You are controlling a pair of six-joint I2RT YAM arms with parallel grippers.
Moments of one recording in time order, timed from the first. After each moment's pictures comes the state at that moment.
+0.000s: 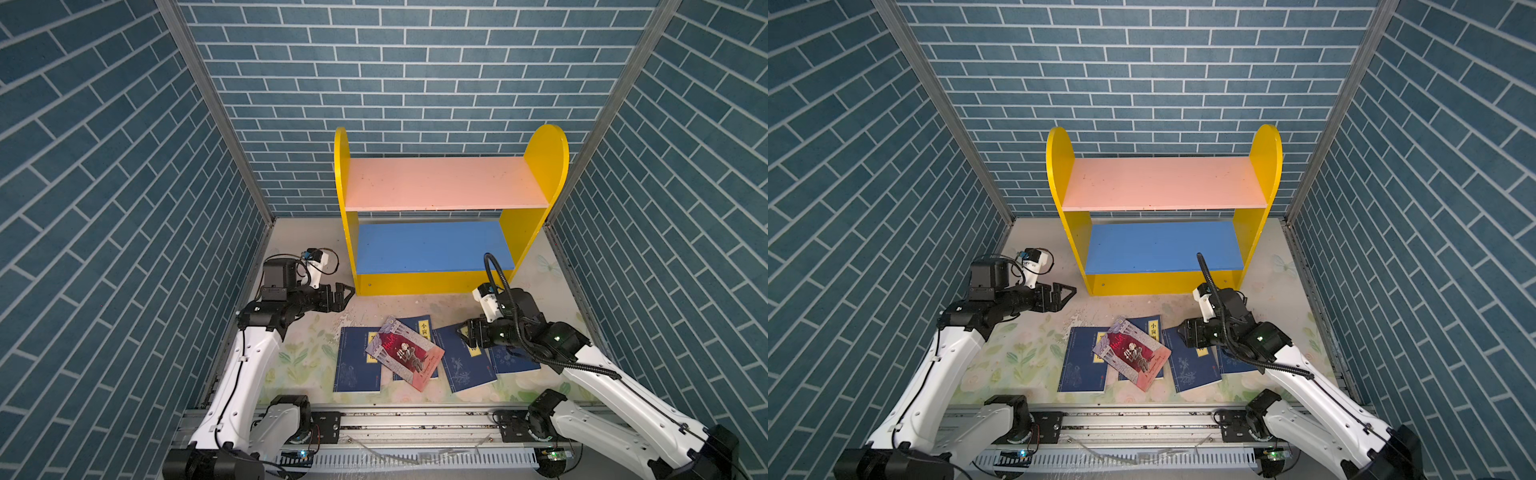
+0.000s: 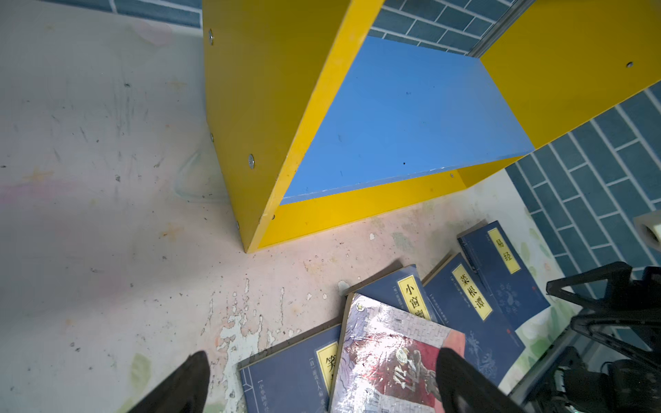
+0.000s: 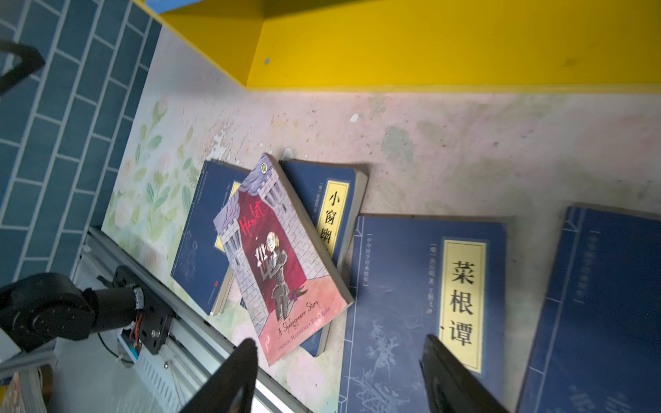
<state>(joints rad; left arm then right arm) -0.06 0.99 0.89 -0.65 0.50 -0.05 0.71 0.90 0.71 -0.63 -0.24 0.47</state>
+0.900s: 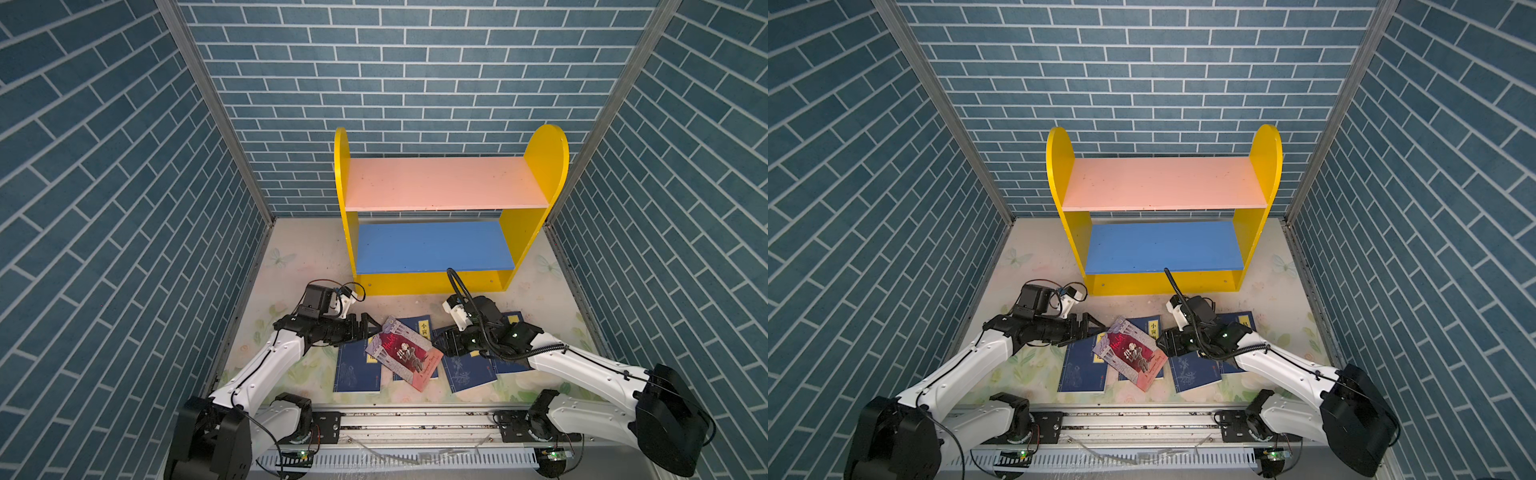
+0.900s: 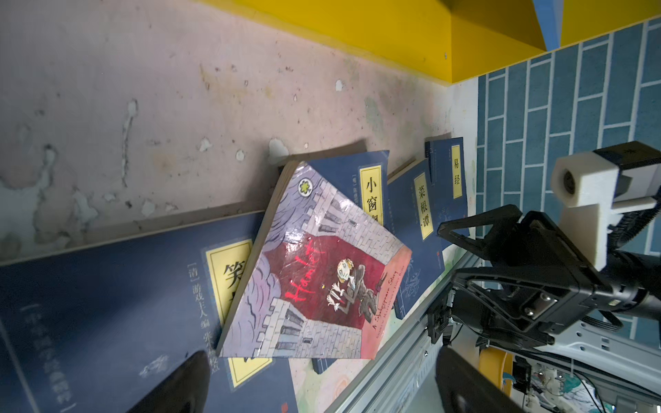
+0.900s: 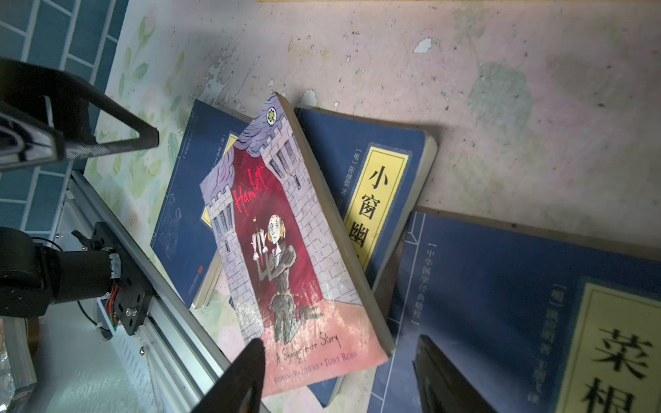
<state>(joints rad) -0.27 1.08 0.55 -0.49 0.71 -0.45 0.82 1.15 0.59 -0.30 -0.26 0.48</state>
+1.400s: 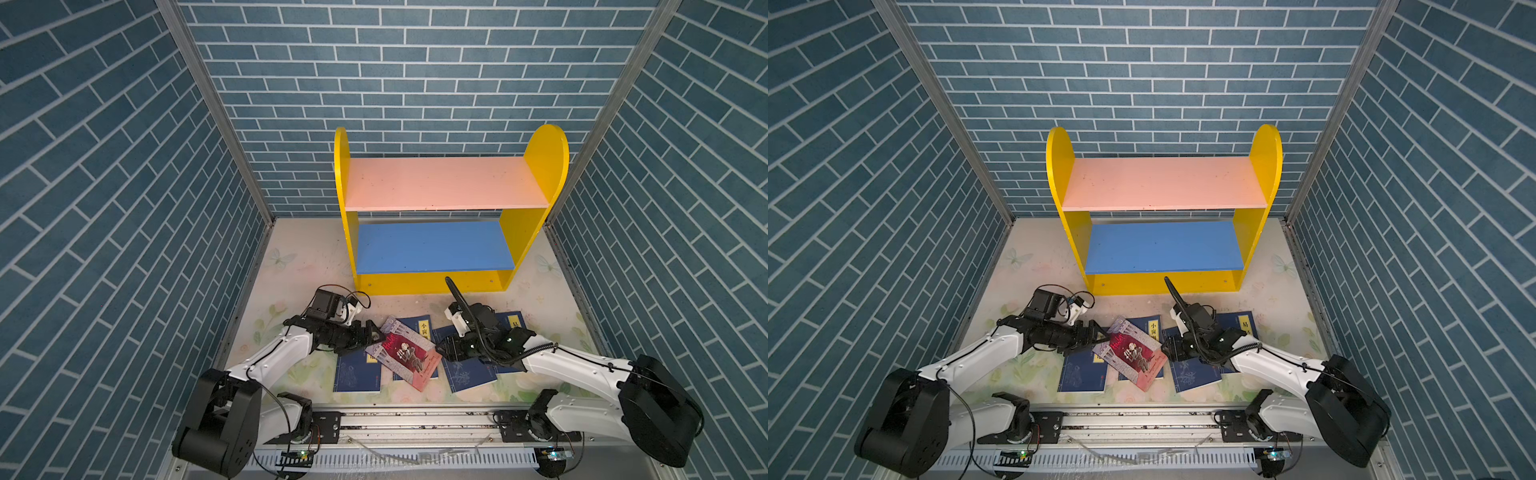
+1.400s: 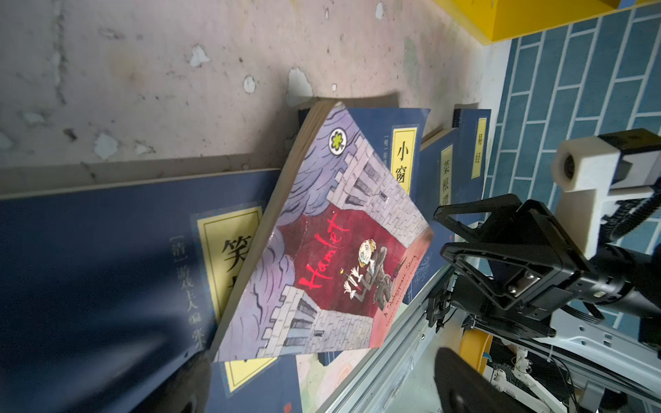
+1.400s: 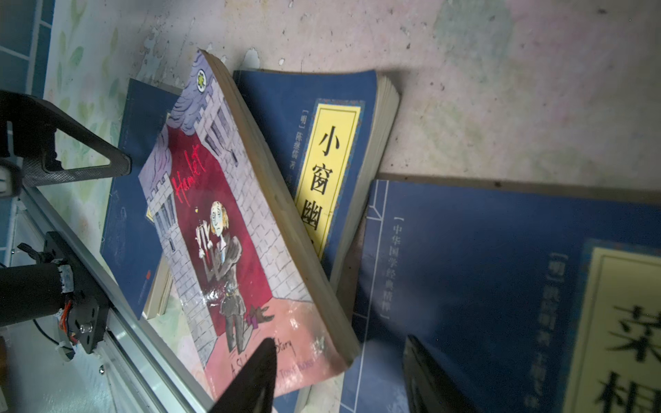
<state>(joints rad) -0.30 1.22 0.53 -0.45 0.74 -0.47 0.82 1.20 0.50 -0.23 -0.24 0.55</state>
